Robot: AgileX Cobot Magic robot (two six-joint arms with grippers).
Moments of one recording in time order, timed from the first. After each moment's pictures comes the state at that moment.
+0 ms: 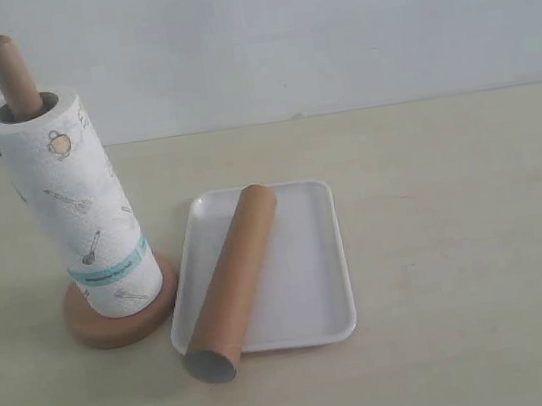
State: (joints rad) left arm -0.09 0.00 0.00 -0.06 0.31 0.01; right arm 0.44 0.34 -0.31 -0.33 0.08 0.48
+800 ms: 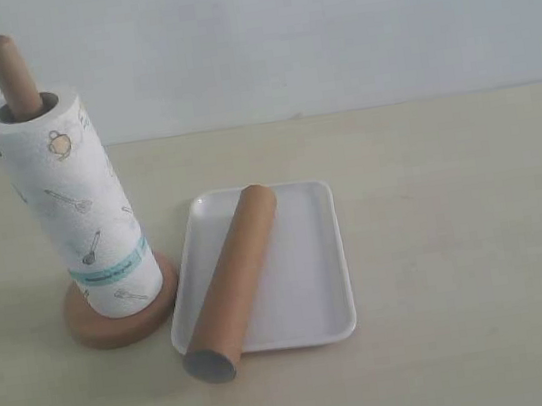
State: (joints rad) left arm -0.09 0.00 0.00 -0.06 0.31 0.01; right arm 0.09 0.00 0.00 -0.33 0.17 0.43
